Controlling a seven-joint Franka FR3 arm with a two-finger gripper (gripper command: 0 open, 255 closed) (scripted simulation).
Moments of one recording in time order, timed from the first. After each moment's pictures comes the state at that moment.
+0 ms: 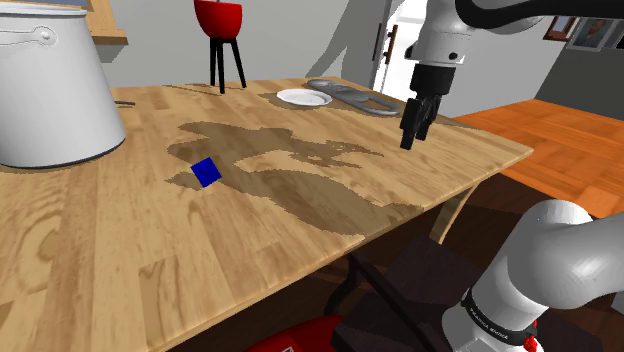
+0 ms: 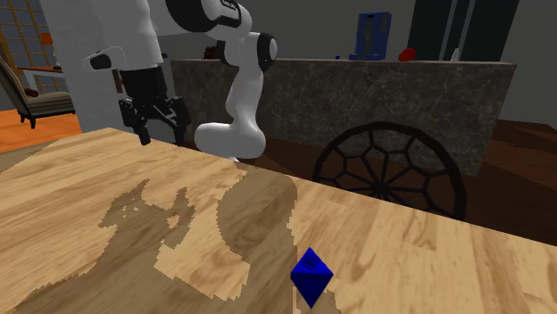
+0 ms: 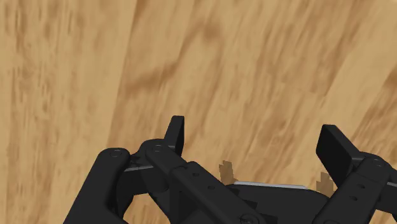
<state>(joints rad) -0.01 -0.77 -0.01 -2.36 0.06 1.52 -0.09</state>
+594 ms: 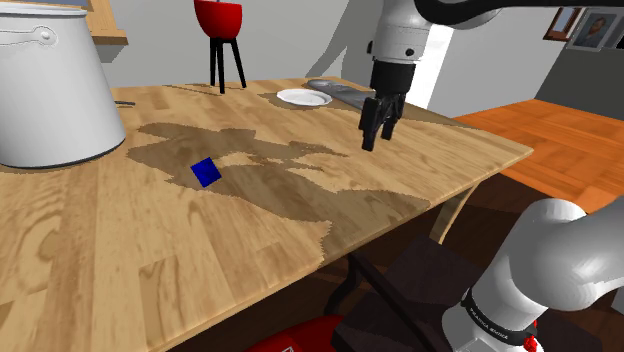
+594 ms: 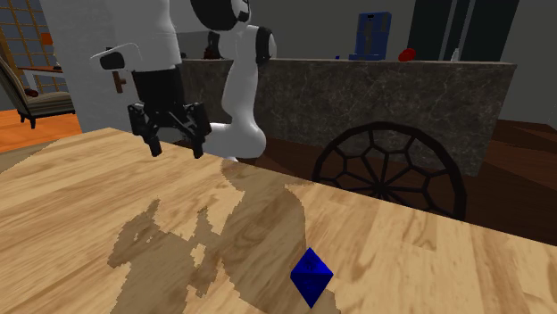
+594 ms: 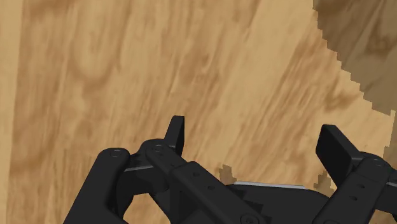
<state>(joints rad) 0.04 -0.61 0.12 -2.25 0.12 1.60 0.02</state>
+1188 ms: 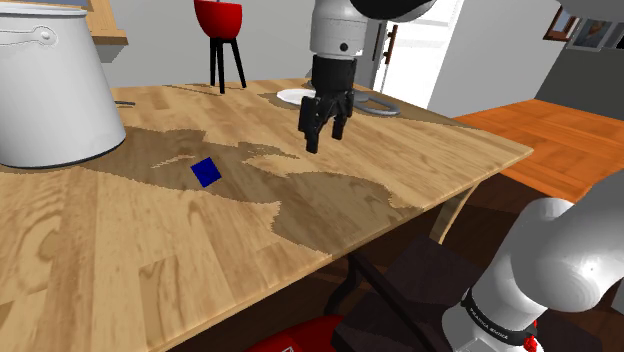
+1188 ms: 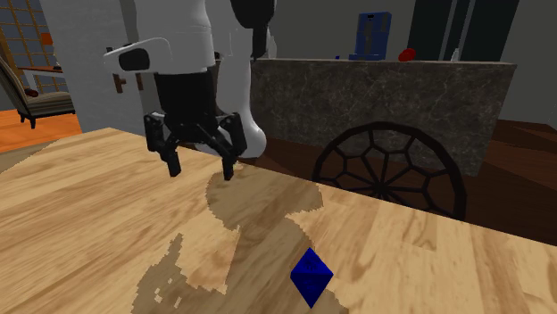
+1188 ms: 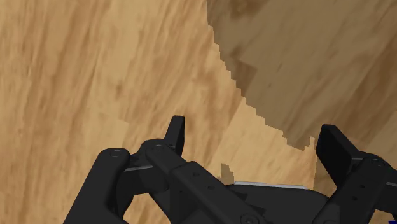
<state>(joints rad) 0.08 -0.36 0.28 -2.03 0.13 1.66 0.17</state>
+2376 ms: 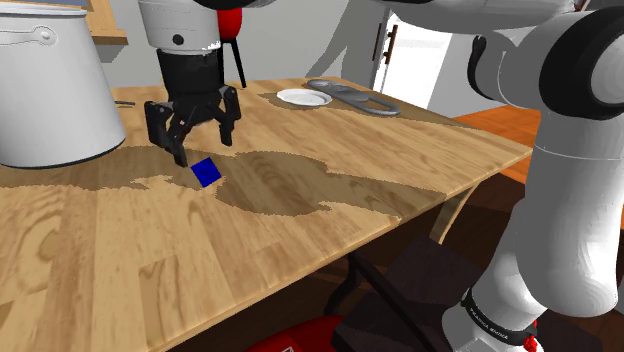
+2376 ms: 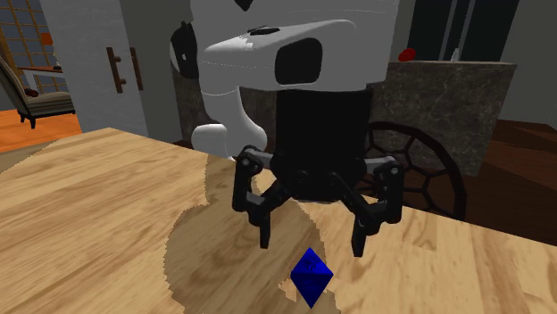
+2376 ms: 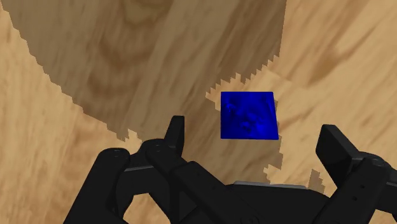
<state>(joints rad) 0.27 0.29 0.50 -1.32 -0.16 1.58 0.51</state>
